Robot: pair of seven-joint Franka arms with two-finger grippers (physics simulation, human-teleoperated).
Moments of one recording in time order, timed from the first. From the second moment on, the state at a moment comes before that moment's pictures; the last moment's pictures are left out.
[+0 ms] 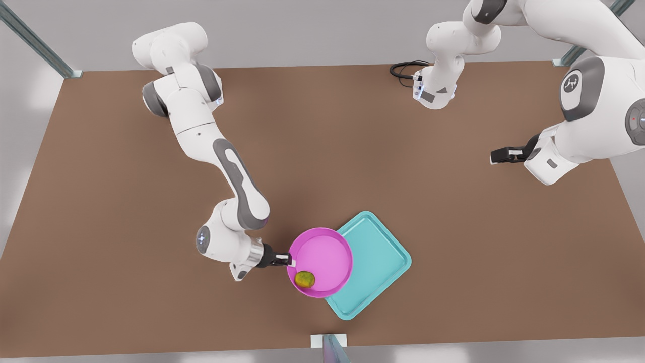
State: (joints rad) left arm -0.04 0.30 -0.02 -1.15 -0.07 1.18 -0.09; right arm 0.43 1.04 -0.04 -1.04 0.85 2.28 -0.02
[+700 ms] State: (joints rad) left arm -0.04 0.30 -0.02 -1.15 -0.08 1.18 -0.09; right arm 0.49 1.28 0.07 -0.77 0.85 2.47 0.15
